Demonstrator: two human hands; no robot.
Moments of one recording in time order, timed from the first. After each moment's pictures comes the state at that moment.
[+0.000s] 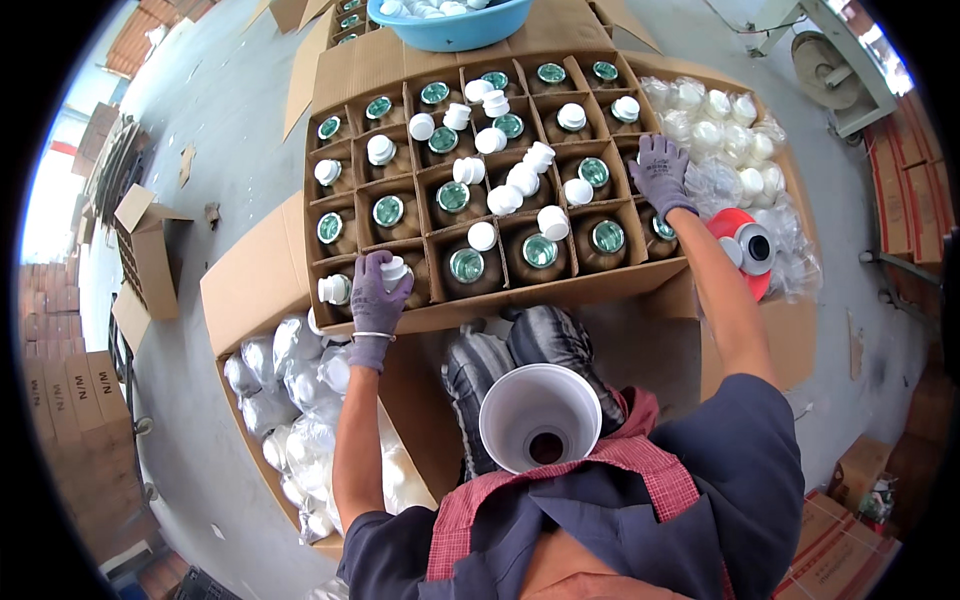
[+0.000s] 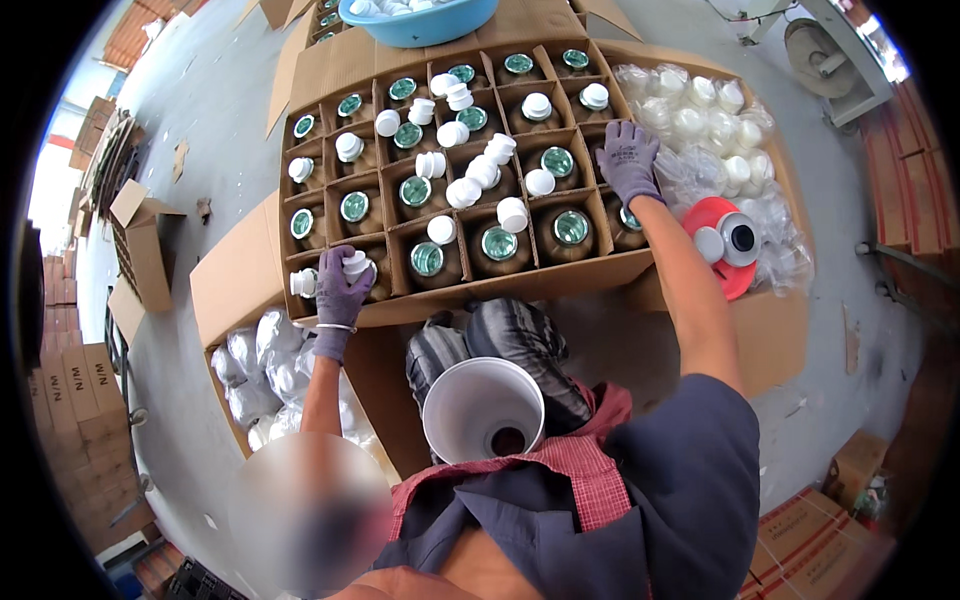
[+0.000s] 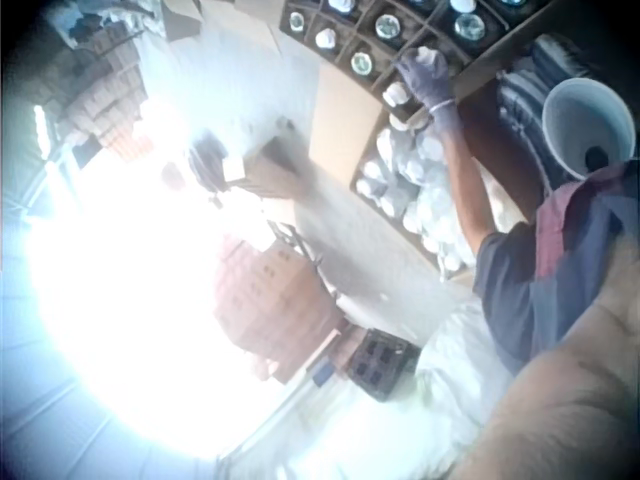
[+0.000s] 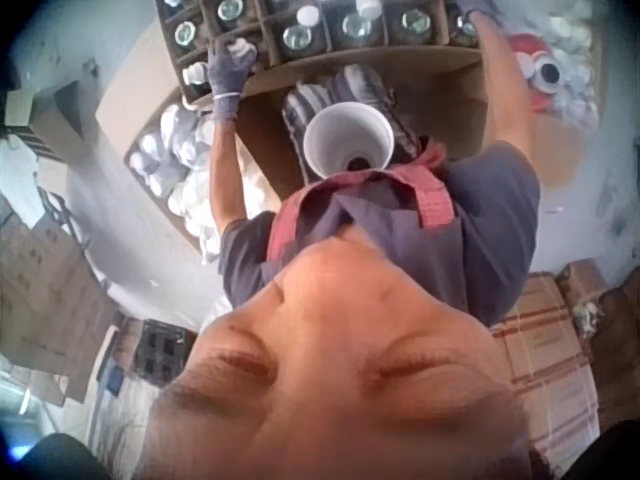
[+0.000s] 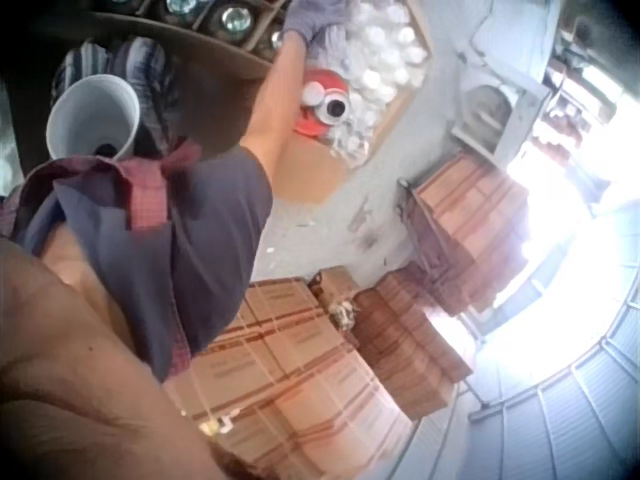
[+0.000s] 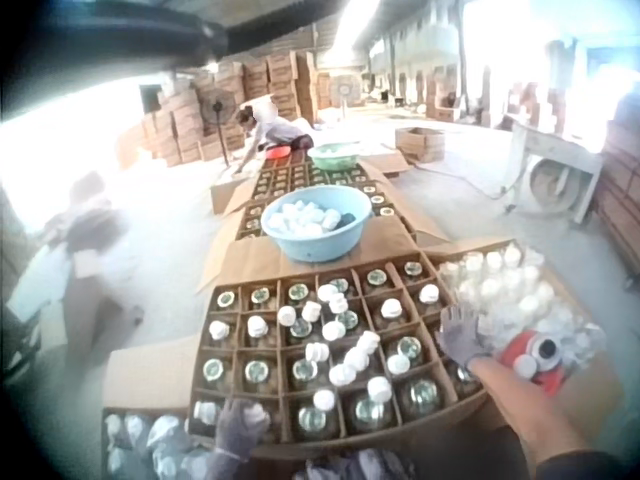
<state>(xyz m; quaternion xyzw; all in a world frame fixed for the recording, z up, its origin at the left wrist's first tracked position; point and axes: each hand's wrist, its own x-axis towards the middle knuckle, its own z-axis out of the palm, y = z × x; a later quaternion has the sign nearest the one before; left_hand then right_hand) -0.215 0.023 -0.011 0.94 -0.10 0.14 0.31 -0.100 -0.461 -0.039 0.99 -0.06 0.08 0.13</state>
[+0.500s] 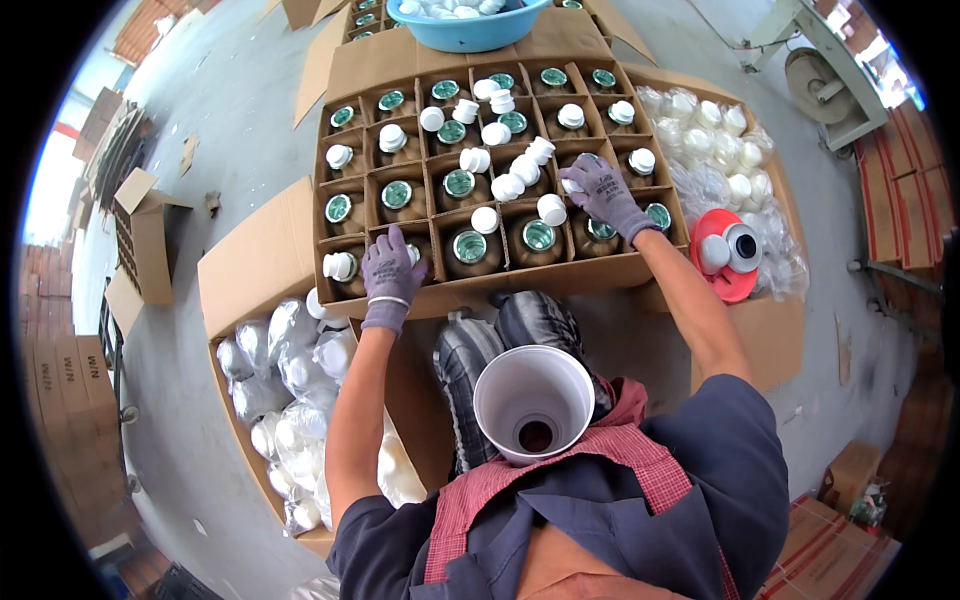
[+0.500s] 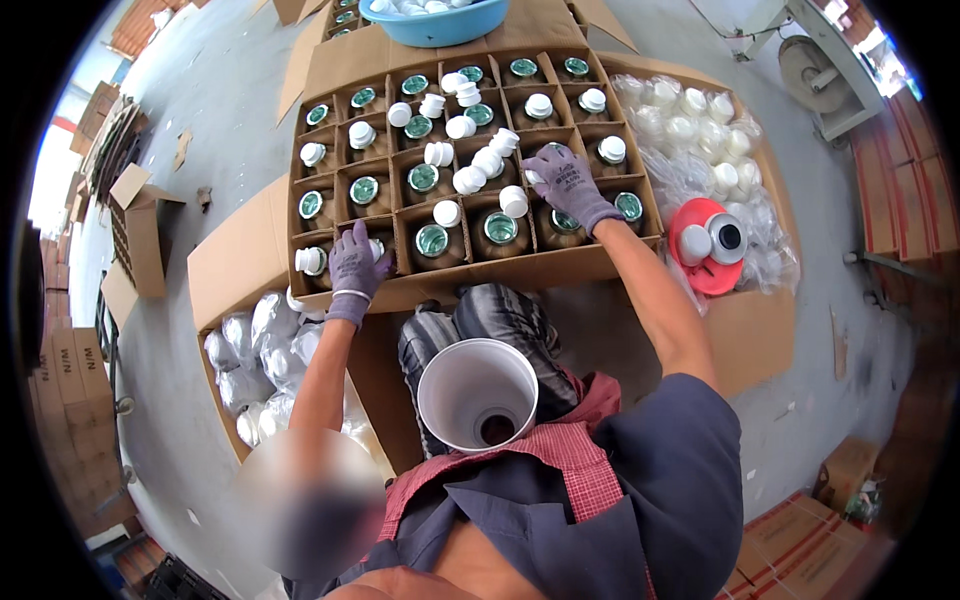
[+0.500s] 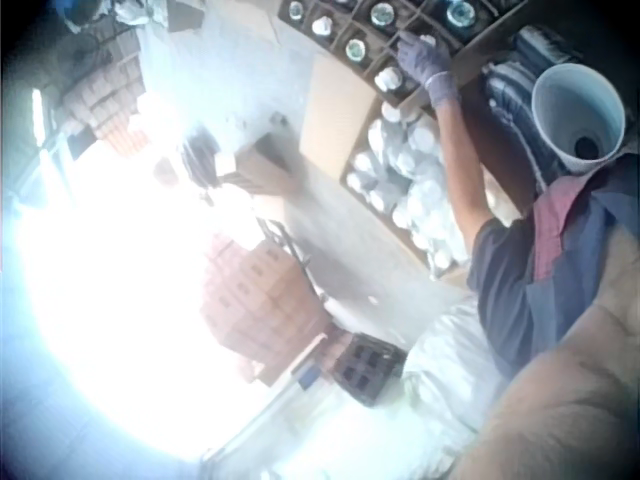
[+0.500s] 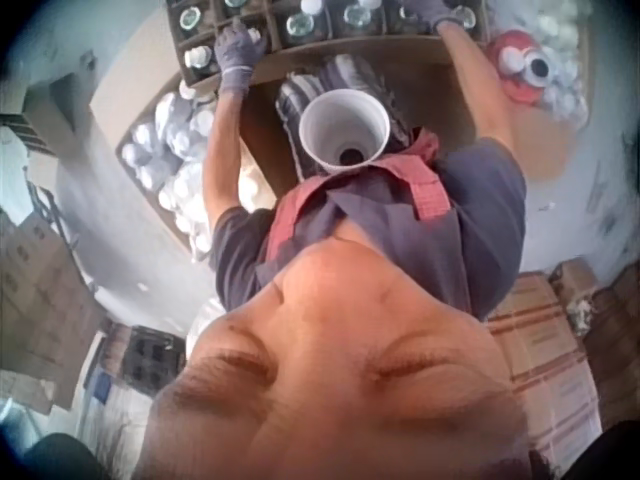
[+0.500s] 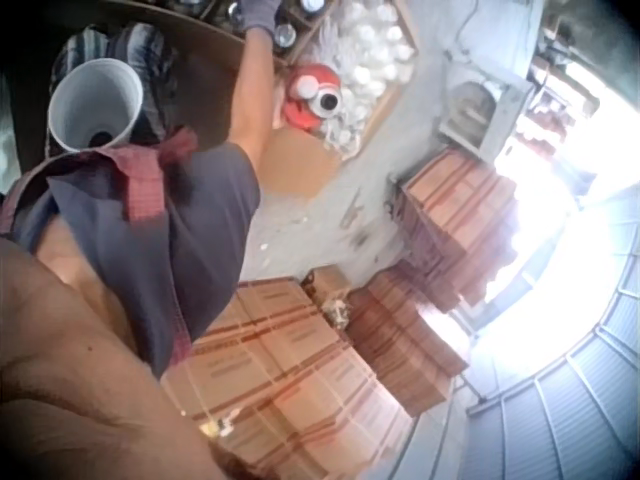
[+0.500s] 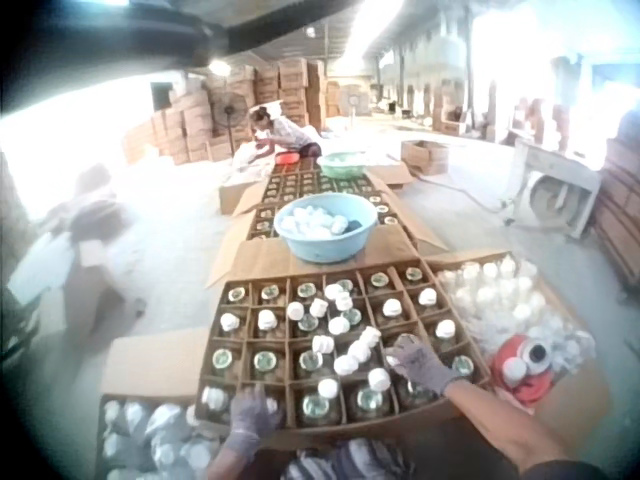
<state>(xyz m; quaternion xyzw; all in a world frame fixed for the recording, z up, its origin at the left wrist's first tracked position) -0.220 0.004 -0.028 0.99 -0.07 0.07 0.04 -0.146 -0.387 -0.017 0.96 0.24 0.09 -0.10</state>
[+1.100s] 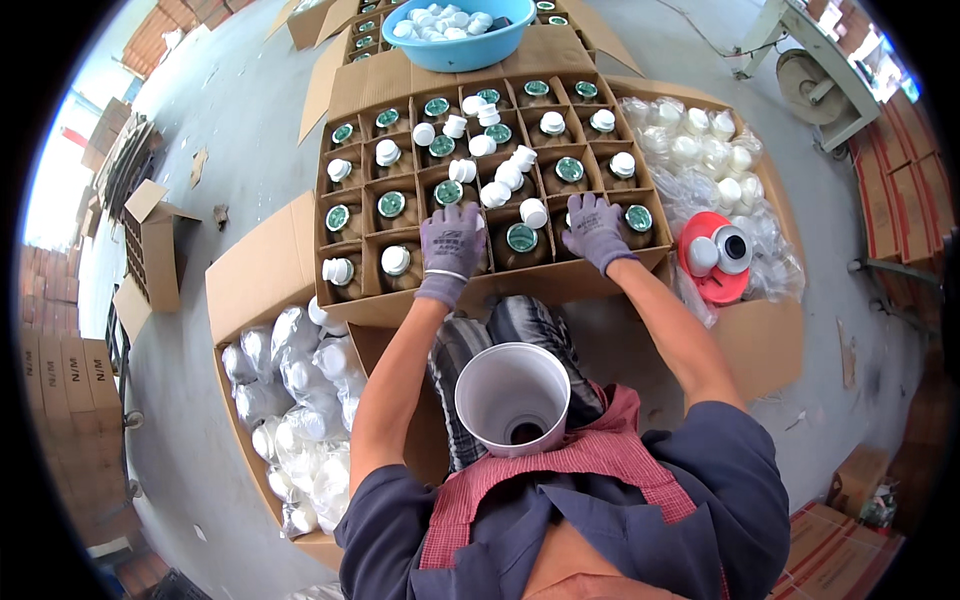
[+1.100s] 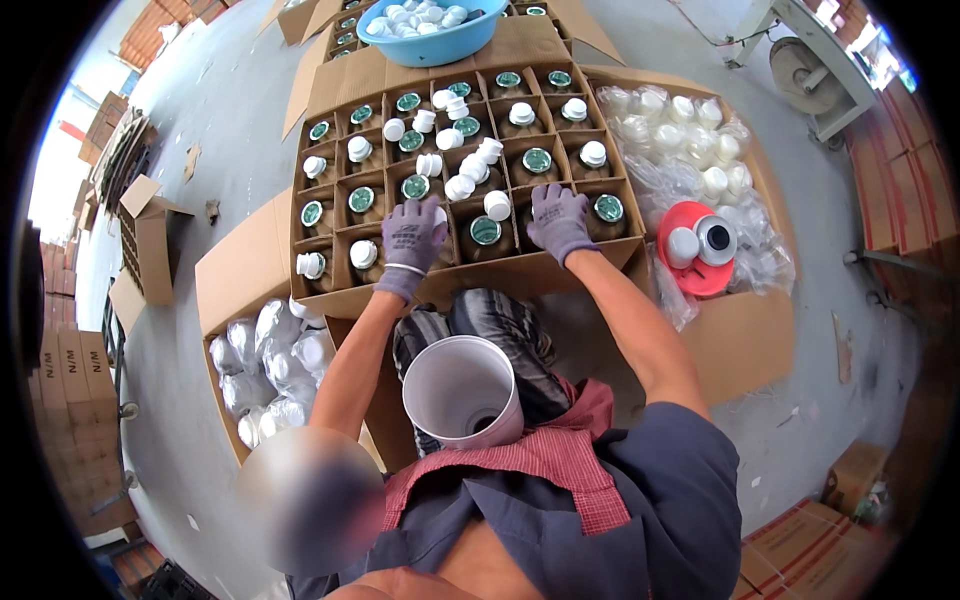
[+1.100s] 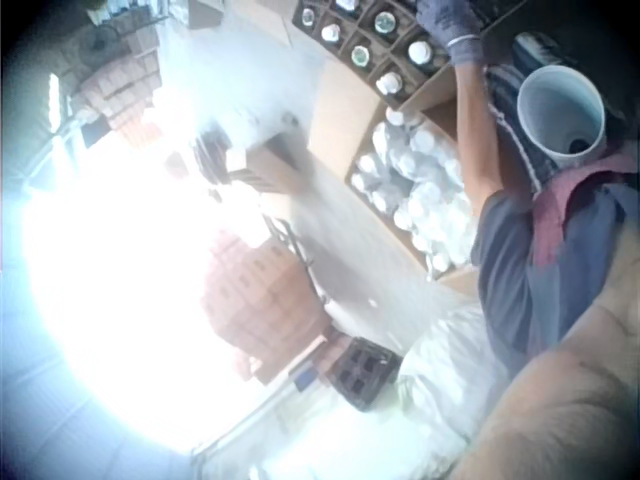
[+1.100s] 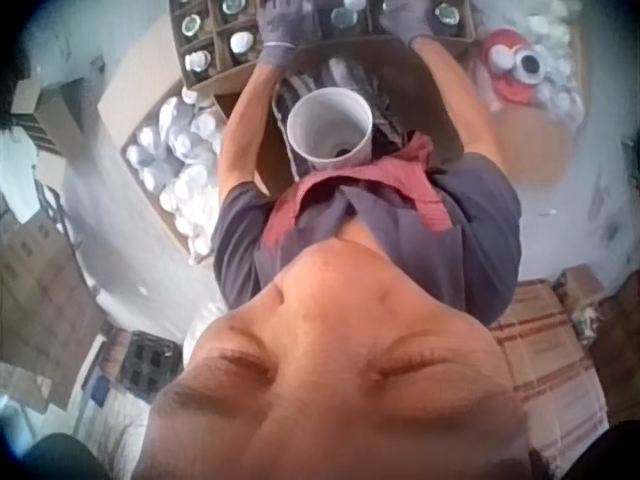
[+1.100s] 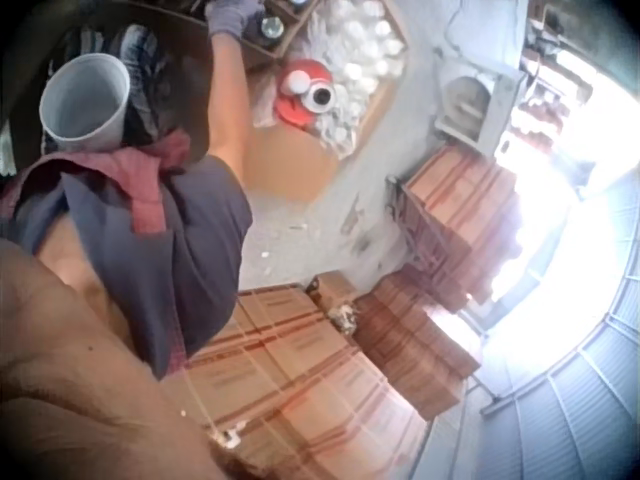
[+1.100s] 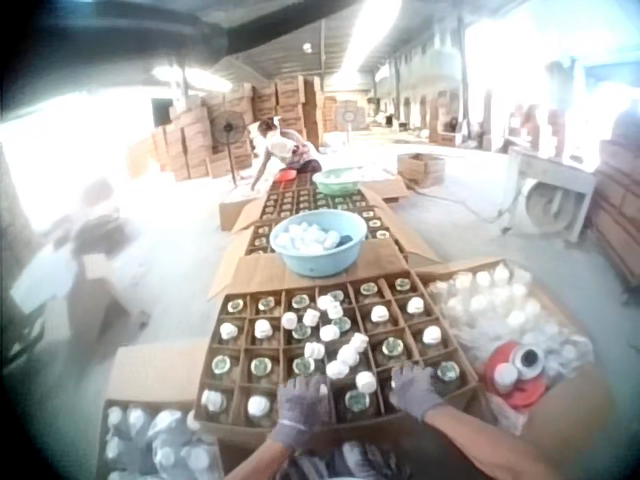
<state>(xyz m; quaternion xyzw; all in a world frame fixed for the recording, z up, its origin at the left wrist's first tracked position) -0.198 -0.109 0.001 0.97 -0.18 0.17 0.07 -0.200 -0.361 0.001 0.99 0.01 -0.10 0.11</state>
